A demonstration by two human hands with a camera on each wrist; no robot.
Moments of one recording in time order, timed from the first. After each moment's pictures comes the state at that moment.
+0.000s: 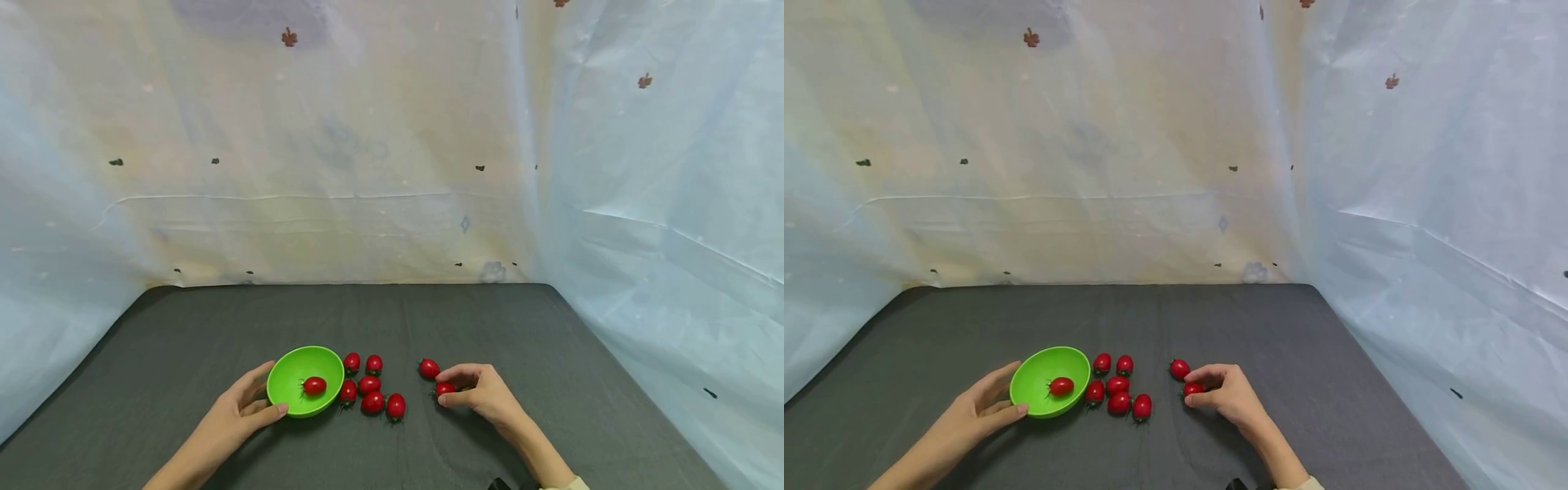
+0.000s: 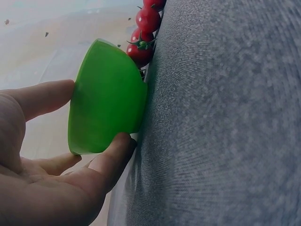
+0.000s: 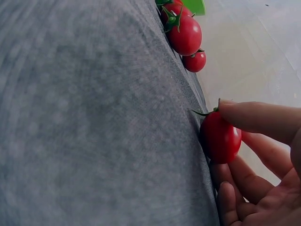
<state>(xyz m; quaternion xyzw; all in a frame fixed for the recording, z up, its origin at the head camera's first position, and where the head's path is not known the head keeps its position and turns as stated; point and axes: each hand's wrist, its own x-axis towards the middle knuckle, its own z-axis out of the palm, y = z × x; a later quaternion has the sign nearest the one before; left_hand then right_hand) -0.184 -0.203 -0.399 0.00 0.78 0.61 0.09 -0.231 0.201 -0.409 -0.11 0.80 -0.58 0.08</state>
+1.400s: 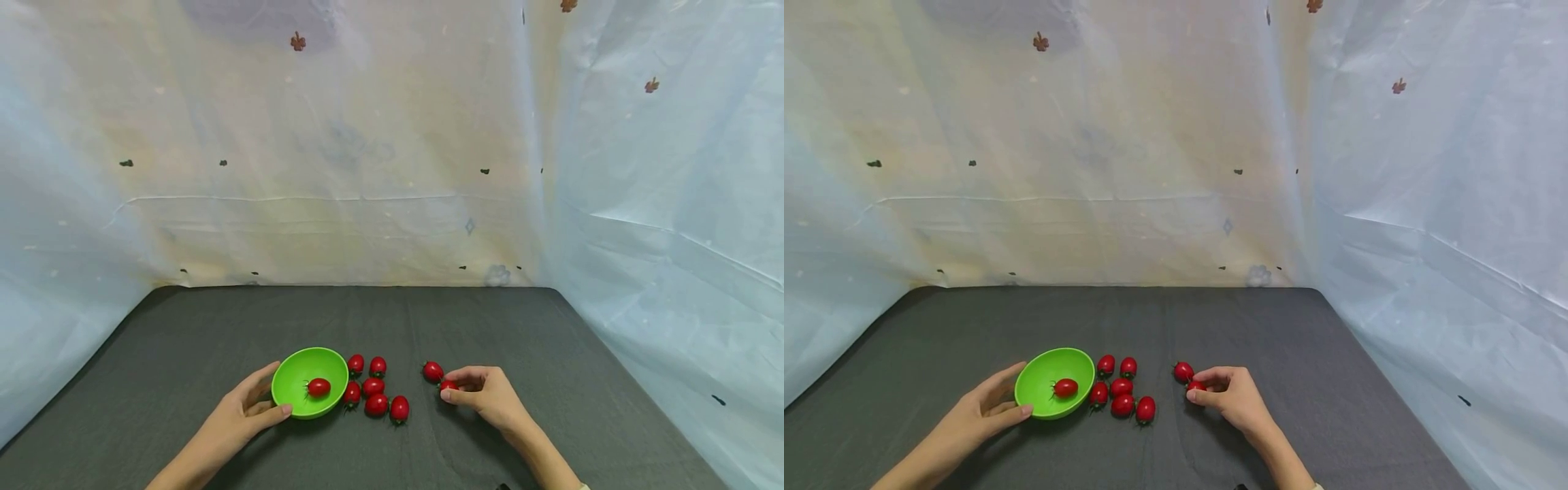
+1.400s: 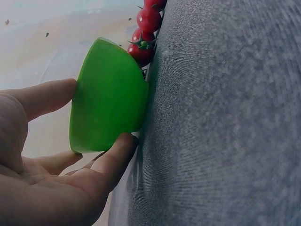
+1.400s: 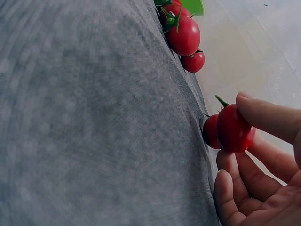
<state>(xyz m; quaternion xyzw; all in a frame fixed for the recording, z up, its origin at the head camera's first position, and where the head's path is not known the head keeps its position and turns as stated) -0.184 -0.203 -0.399 0.00 0.79 0.61 0.09 -0.231 0.201 -0.408 -0.08 0.82 -0.56 0.05</state>
